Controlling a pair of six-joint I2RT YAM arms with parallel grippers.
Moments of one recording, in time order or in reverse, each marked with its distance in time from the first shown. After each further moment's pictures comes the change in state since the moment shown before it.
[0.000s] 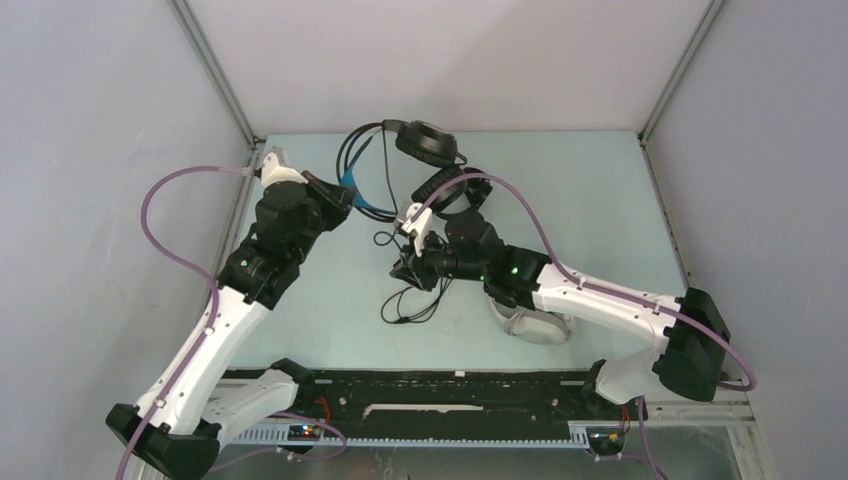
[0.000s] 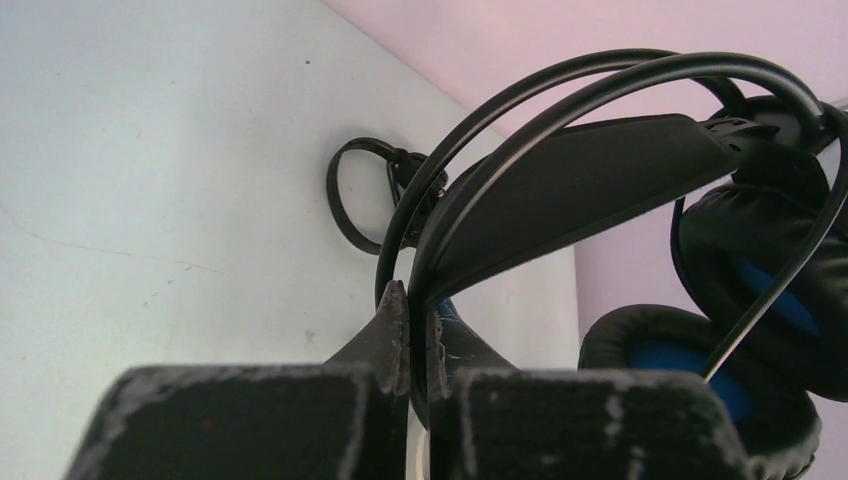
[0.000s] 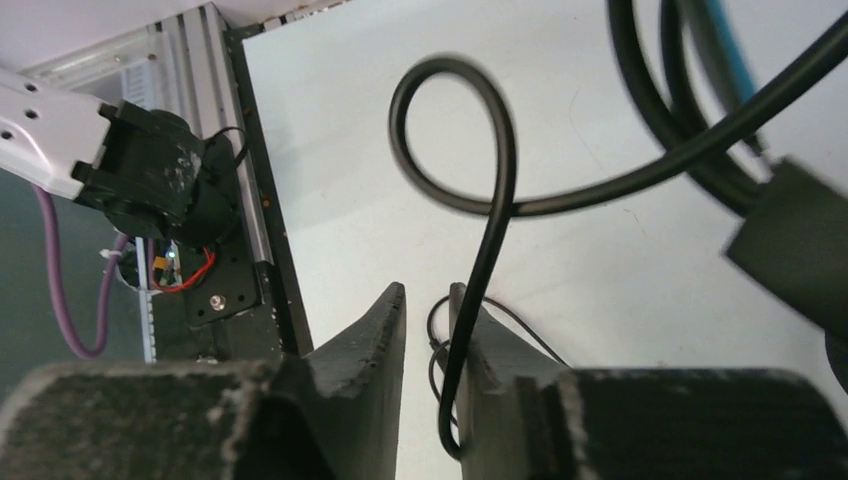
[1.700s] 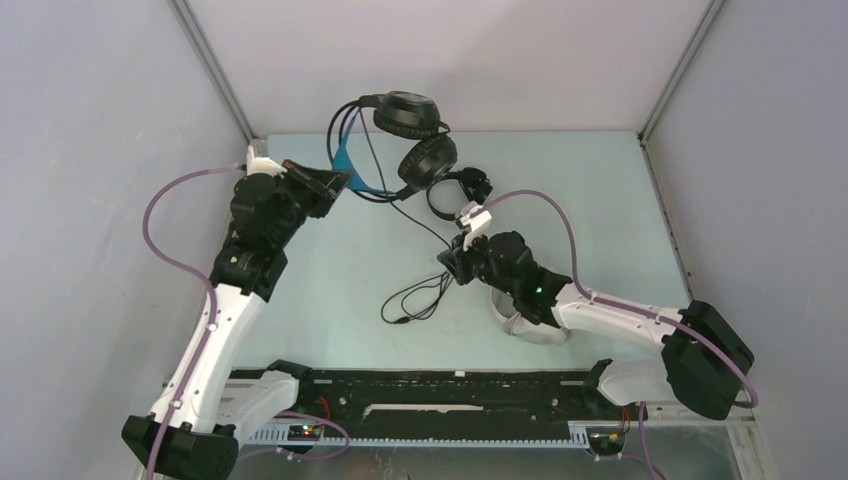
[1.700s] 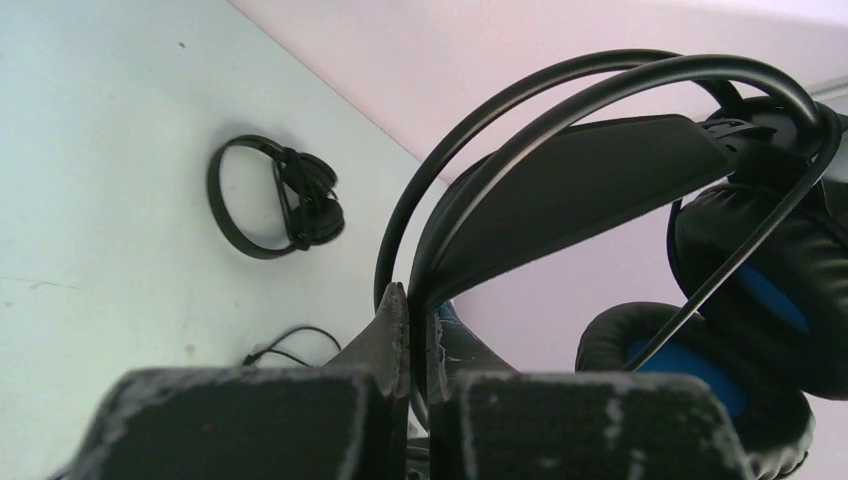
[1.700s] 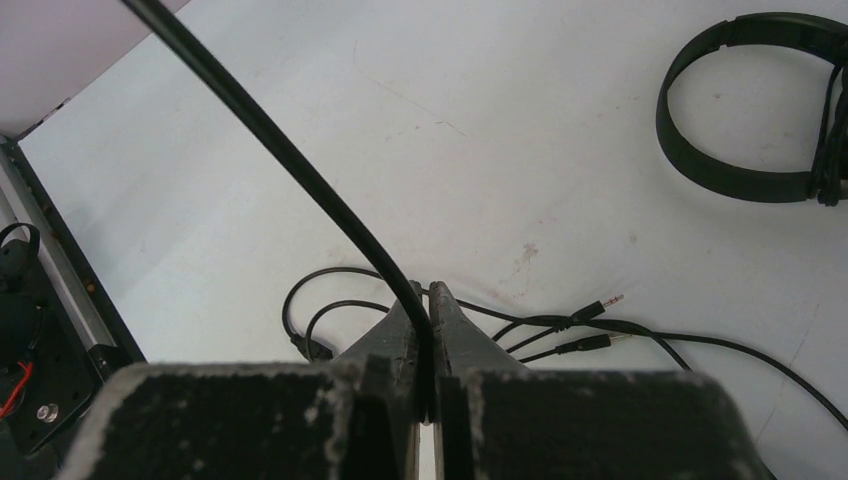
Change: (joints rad) left arm 0.208 0.004 -0.036 0.179 0.368 -0.191; right arm -0.154 -0.101 -0.418 0.364 0.264 0.184
